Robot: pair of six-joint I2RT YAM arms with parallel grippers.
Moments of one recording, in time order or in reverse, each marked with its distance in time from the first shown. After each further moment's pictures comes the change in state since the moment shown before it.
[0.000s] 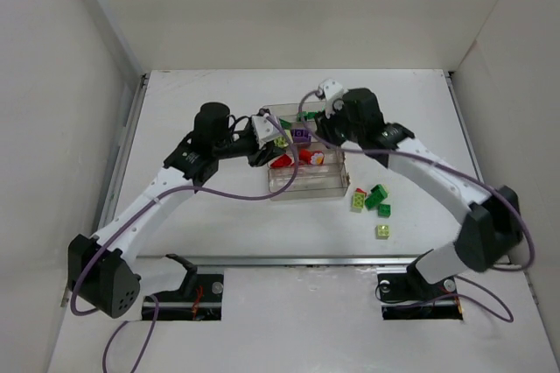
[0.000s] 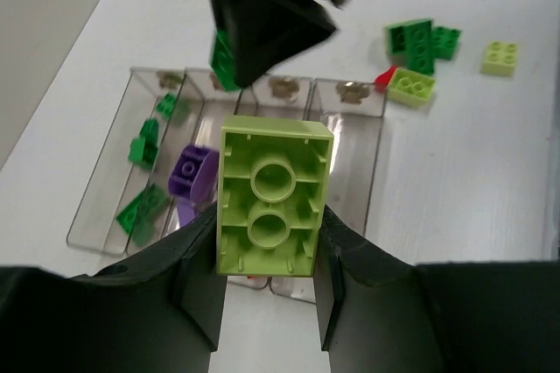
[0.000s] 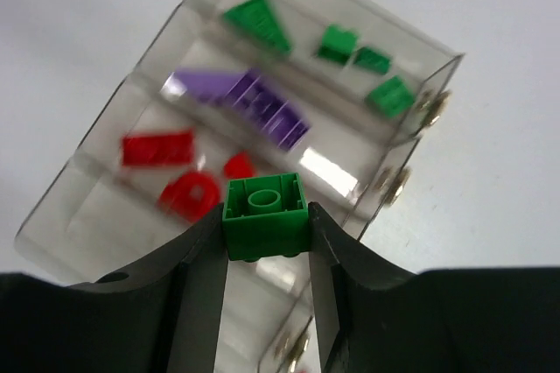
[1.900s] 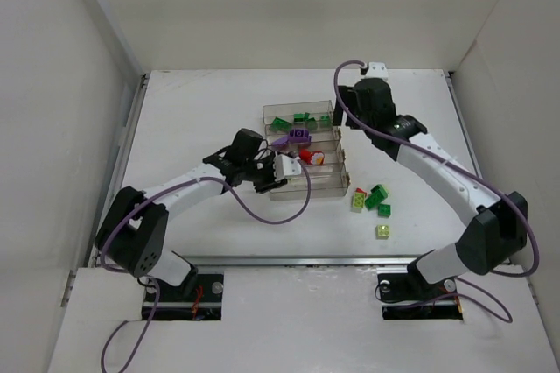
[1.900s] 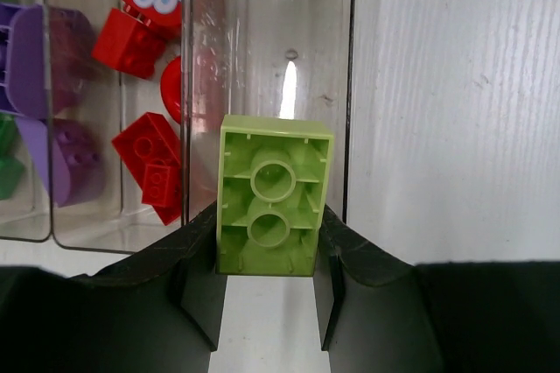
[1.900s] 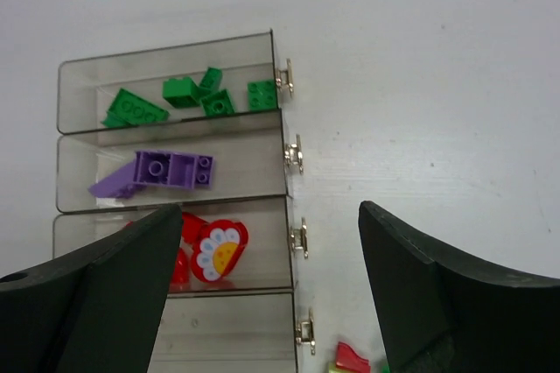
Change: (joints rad) left arm -0.087 0.242 -0.167 -0.030 -0.199 0.323; right arm -0.074 0.056 0.156 -0.060 0.454 0.471
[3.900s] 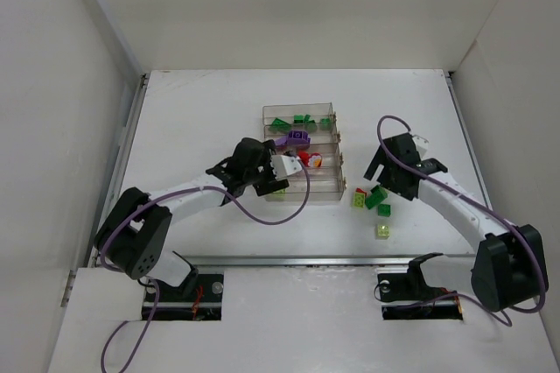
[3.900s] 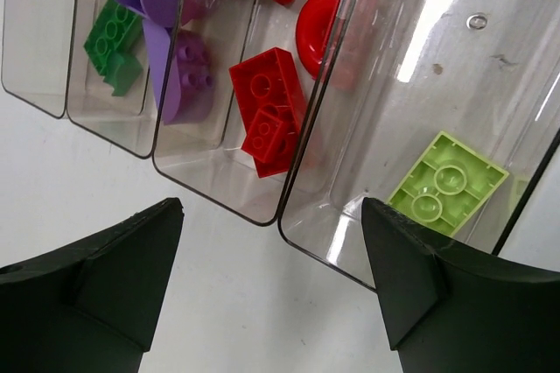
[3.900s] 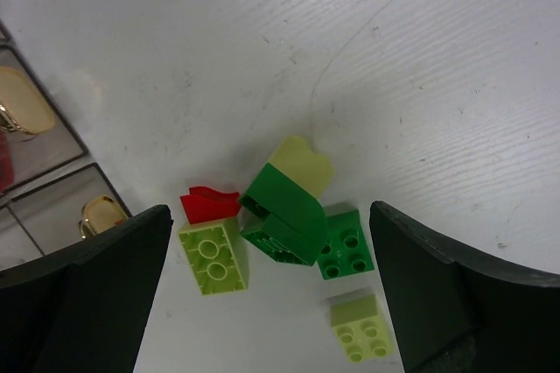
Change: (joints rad) left arm -0.047 0.013 -0.127 0.271 -0.404 -0.043; right arm -0.197 -0.260 -0.544 -0.237 -0.067 0.410
